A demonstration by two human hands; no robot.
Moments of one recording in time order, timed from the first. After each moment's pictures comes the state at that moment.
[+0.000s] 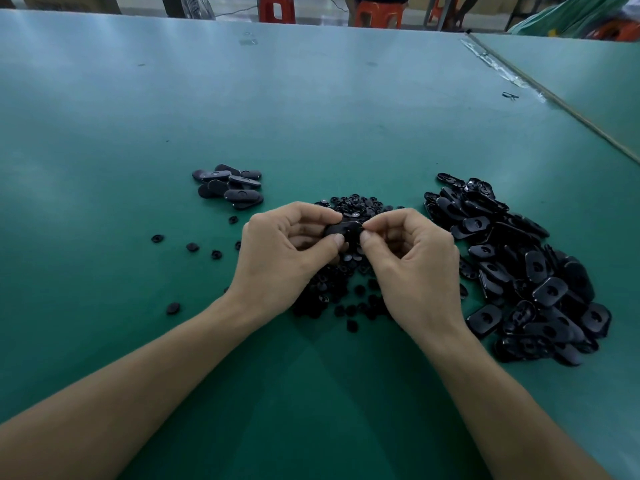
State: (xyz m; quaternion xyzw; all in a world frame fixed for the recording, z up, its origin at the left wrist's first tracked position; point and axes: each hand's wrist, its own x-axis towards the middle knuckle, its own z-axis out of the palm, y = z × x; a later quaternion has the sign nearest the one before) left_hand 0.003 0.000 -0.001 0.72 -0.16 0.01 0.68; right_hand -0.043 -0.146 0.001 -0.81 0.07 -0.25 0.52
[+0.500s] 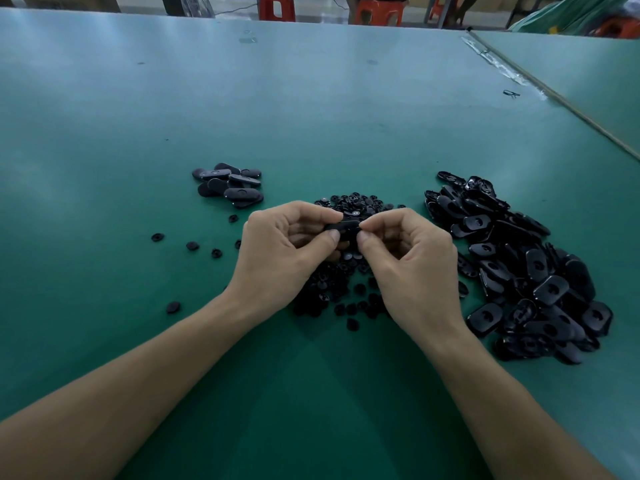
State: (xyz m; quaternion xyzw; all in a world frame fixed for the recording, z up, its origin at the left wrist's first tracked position) left_hand 0.003 -0.001 -0.002 0.69 -0.18 -0.01 0.71; right_hand -0.044 -0.147 0.000 -0.80 0.05 -0.24 0.54
